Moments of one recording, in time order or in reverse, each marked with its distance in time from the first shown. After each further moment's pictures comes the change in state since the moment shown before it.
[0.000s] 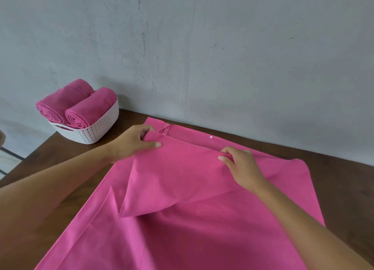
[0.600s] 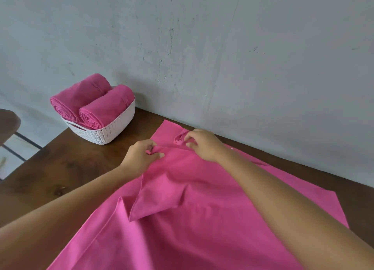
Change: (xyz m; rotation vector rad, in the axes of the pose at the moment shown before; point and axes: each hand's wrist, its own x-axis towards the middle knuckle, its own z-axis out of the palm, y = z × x) left_hand 0.017 -0.074 0.005 0.140 0.376 -0.144; right_hand 0.157 -0.096 0.075 -0.117 -0.335 -0.253
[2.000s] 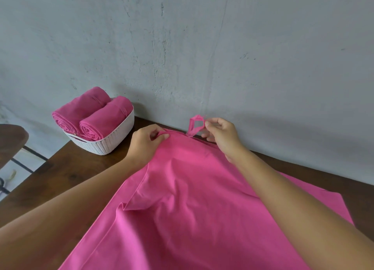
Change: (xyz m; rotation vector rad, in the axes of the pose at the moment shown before) left_hand 0.032 0.045 -0.006 -0.058 0.204 0.212; right_hand -0.016 0.008 -0.040 1.056 0.392 0.339
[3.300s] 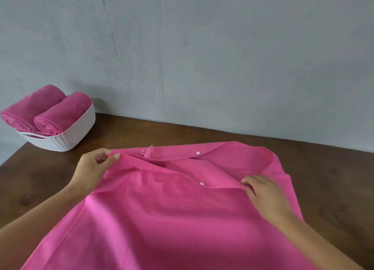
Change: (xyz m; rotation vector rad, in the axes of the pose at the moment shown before) left_hand -0.109 -0.005 -0.026 -0.173 -0.129 -0.145; right_hand -0.247 0.111 -0.188 -1.249 0.176 -0.197
